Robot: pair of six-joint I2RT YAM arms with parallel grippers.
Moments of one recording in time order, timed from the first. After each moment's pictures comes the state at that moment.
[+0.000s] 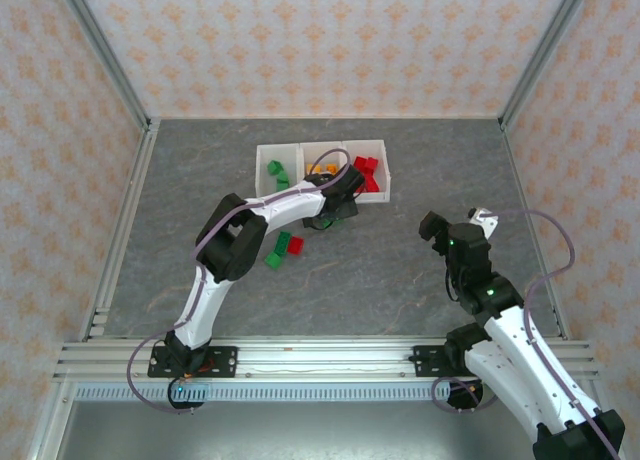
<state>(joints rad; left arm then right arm) -0.68 2.22 1.71 -0.72 -0.29 -1.00 0.33 0.60 0.50 -0.43 0.40 0.67</state>
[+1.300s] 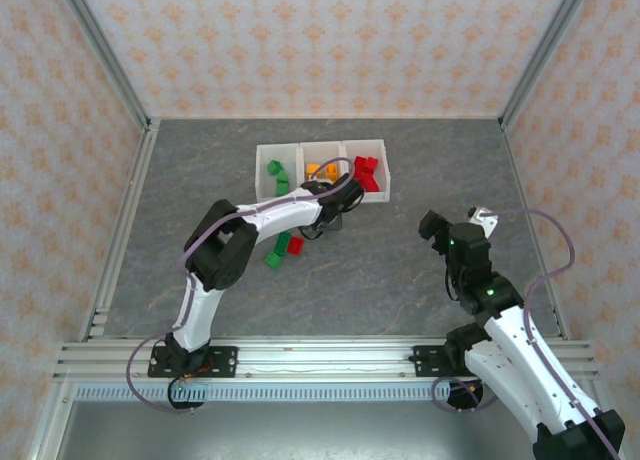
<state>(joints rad) -0.72 2.08 1.59 -0.81 -0.40 -0.80 0.33 0.60 0.50 -0.41 0.40 0.66</state>
